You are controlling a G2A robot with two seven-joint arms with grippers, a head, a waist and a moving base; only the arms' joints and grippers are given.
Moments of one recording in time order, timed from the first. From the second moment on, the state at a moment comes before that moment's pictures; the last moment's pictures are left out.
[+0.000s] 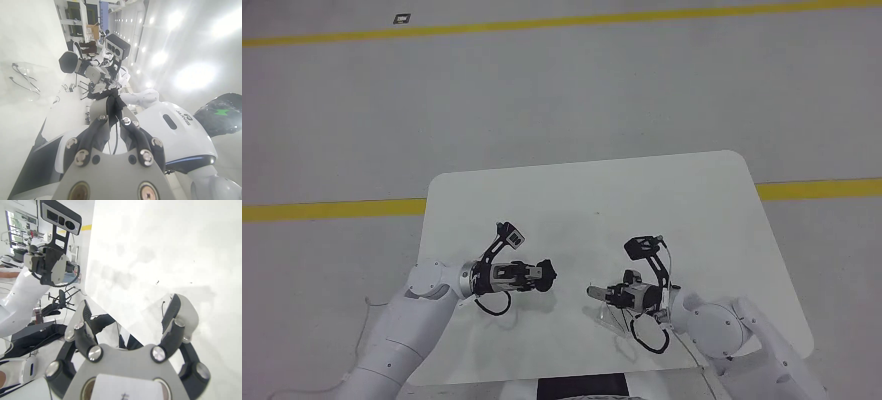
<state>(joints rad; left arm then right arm) 1.34 -1.09 -1.14 -1.32 -0.72 -0.34 -1.39 -1.75 -1.07 1.22 -2.09 -0.57 0.13 0.81</state>
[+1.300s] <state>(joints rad) 1.34 -1.09 -1.14 -1.32 -0.72 -0.34 -1.39 -1.57 -1.06 0.97 -2.15 -1.02 0.21 1.27</state>
